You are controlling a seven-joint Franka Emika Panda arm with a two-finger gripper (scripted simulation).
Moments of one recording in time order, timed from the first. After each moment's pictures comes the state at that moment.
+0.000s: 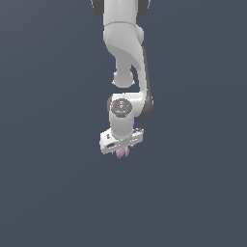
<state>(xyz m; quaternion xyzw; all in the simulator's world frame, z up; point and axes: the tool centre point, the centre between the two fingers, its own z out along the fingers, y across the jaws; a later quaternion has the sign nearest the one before) 0.013 -0.007 0.041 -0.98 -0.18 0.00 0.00</state>
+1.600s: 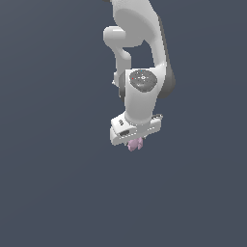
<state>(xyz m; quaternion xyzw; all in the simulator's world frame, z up) 0.029 0.047 0.149 -0.98 -0.18 0.00 0.00</state>
